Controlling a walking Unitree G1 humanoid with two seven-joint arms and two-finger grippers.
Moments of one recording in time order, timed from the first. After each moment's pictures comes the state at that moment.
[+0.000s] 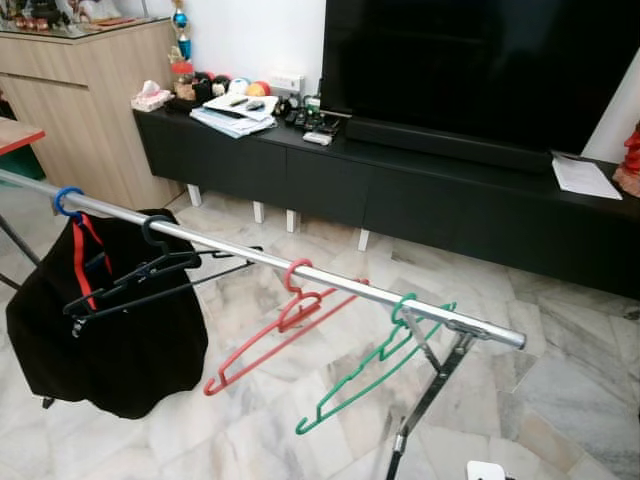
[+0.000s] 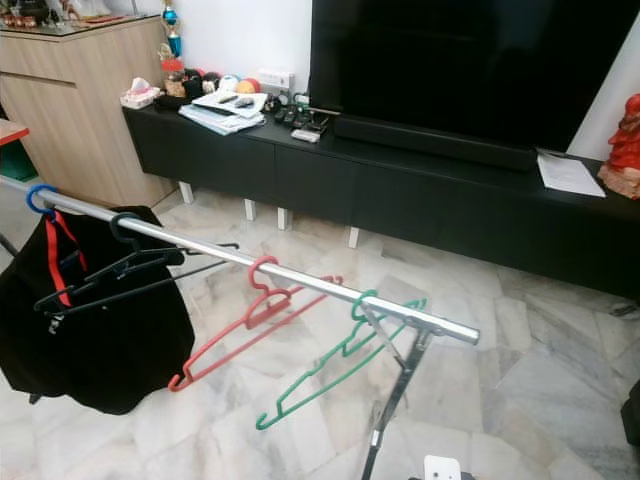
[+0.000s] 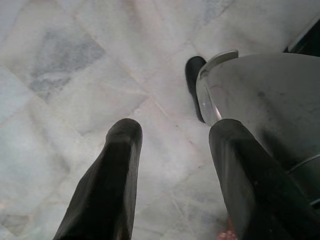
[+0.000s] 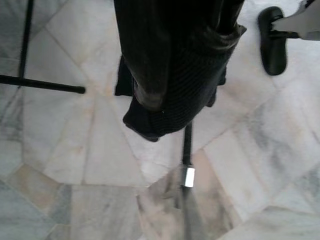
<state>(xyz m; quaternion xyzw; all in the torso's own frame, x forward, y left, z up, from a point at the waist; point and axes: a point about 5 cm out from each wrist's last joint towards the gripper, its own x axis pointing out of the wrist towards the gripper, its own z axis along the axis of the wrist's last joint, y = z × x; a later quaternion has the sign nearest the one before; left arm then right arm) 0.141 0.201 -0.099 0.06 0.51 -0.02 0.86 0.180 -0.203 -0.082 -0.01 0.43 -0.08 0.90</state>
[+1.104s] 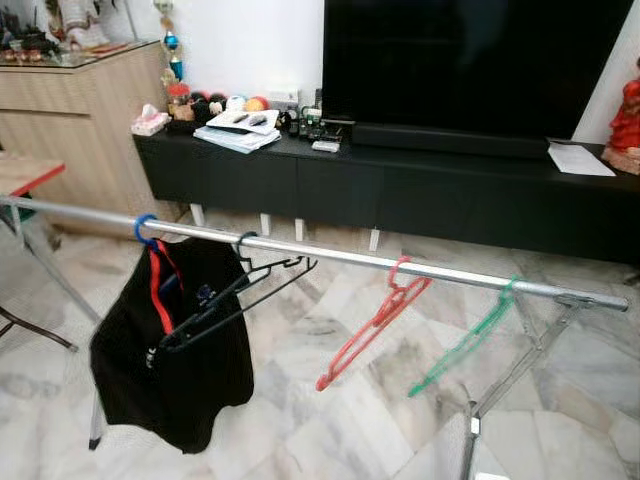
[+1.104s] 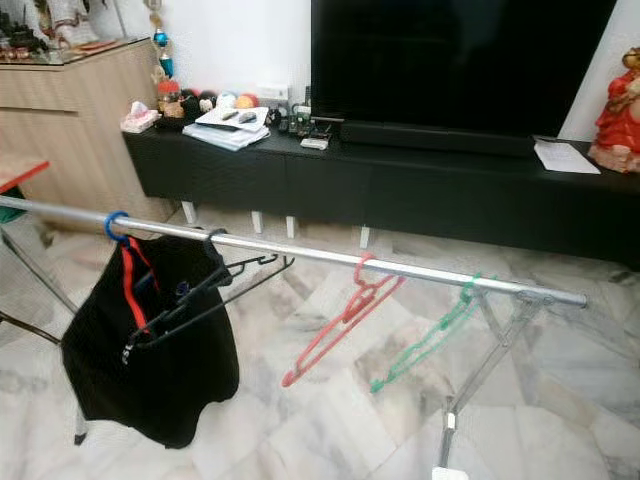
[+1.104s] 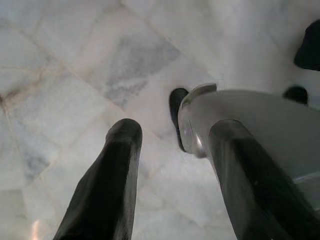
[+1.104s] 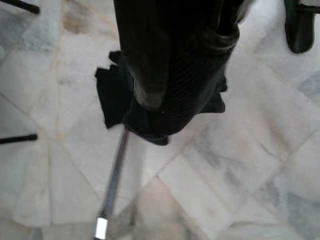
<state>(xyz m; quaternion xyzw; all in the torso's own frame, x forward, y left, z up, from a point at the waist) 0.146 0.200 -0.098 0.06 0.51 -0.02 0.86 0.169 -0.209 -0.086 -0.01 0.45 -0.10 0.89</state>
